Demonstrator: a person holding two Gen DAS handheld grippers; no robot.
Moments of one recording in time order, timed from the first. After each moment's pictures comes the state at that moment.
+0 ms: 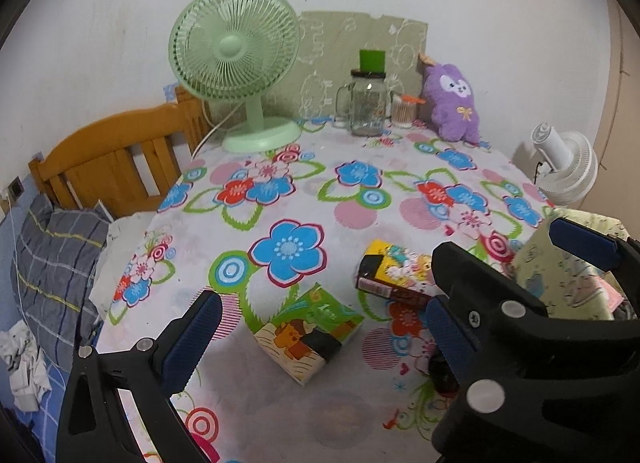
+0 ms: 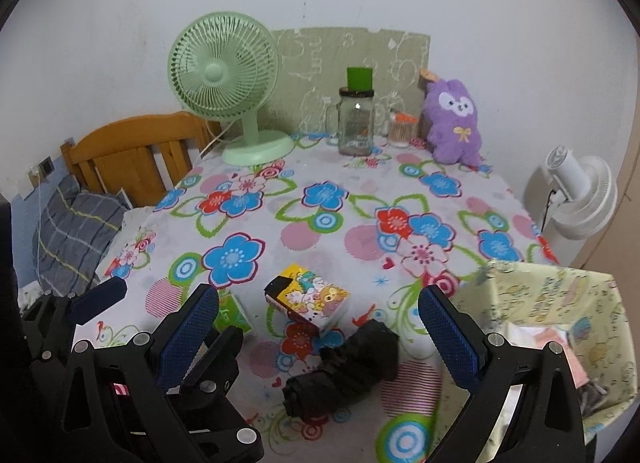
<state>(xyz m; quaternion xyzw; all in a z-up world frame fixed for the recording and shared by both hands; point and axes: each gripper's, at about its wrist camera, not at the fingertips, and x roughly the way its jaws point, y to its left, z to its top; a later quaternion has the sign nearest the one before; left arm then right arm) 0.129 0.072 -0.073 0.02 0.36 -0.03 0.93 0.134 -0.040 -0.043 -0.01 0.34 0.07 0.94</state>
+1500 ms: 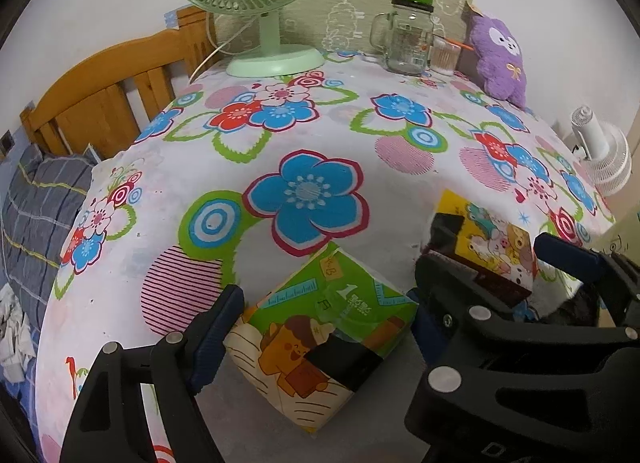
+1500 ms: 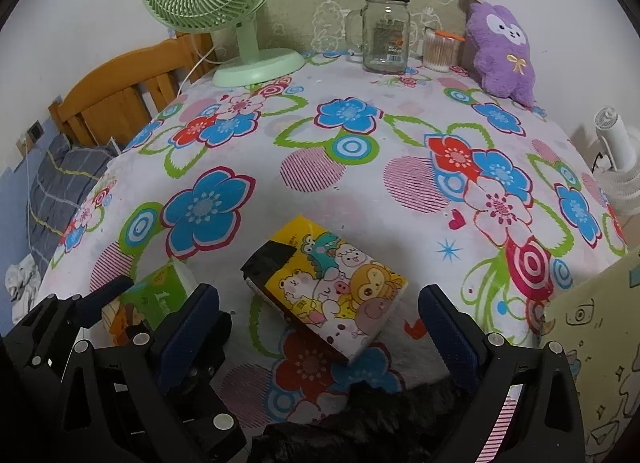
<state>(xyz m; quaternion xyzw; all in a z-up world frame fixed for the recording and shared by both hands) 0.186 0.092 -0.143 -0.02 0.45 0.00 0.89 0.212 -0.018 -0.131 -0.02 0.45 0.10 0.89</state>
